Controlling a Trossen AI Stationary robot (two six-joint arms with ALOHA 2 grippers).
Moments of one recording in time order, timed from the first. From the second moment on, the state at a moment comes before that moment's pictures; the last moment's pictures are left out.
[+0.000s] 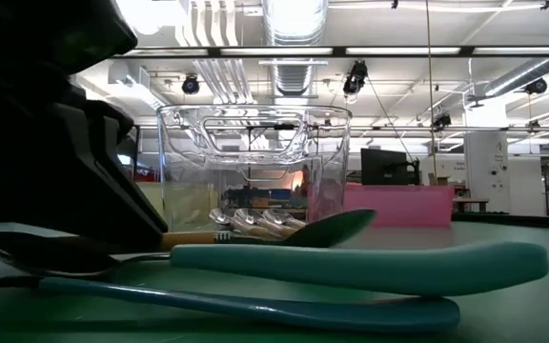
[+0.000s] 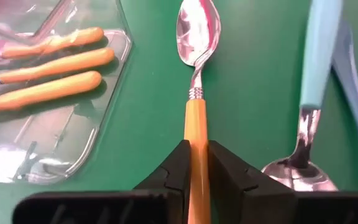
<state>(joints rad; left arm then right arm) -0.75 1.97 0.97 0.02 -0.73 -0.62 0.71 1.60 1.30 -0.36 0.53 0.33</state>
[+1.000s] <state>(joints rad) -0.76 1.97 0.99 -0.09 -0.76 -0.61 0.70 1.60 1.30 -0.36 0.53 0.32</state>
